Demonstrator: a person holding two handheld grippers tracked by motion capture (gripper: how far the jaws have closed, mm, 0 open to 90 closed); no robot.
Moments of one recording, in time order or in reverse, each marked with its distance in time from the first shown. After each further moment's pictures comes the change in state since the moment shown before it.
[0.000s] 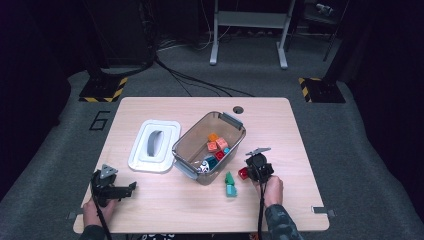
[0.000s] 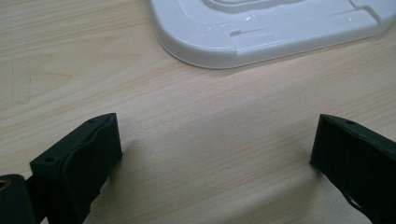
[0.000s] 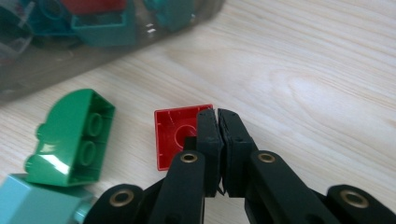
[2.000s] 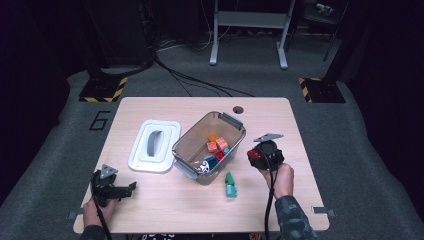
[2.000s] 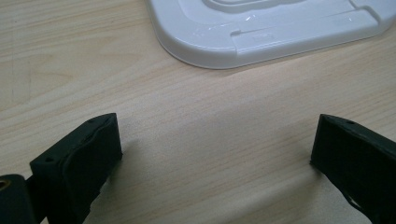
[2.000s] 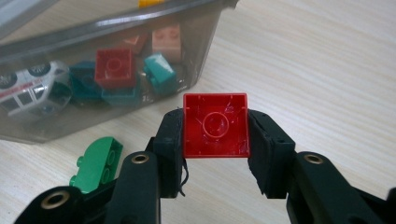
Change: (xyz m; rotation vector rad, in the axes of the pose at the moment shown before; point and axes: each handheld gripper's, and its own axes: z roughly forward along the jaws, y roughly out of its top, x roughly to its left) left arm 0.000 0.000 0.000 0.003 -0.002 0.000; right arm -0.011 0.036 -0.062 -0.131 -0.017 -0.061
